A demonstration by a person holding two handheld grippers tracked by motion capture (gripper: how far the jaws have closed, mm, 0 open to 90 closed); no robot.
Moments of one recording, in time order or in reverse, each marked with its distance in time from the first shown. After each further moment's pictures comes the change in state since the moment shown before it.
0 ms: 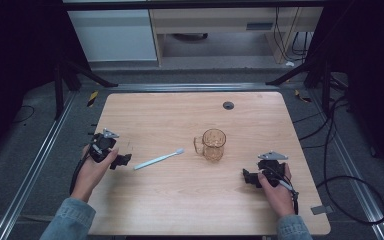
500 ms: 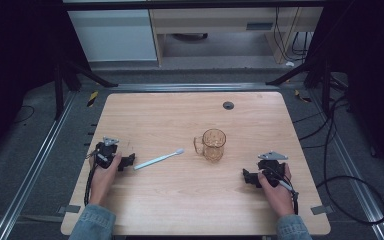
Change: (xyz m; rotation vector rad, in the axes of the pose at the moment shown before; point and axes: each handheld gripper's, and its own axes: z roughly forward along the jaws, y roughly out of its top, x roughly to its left) left arm 0.007 -0.037 0.063 -0.160 0.058 -0.208; right arm 0.000 0.000 0.000 -0.001 -0.001 0.001
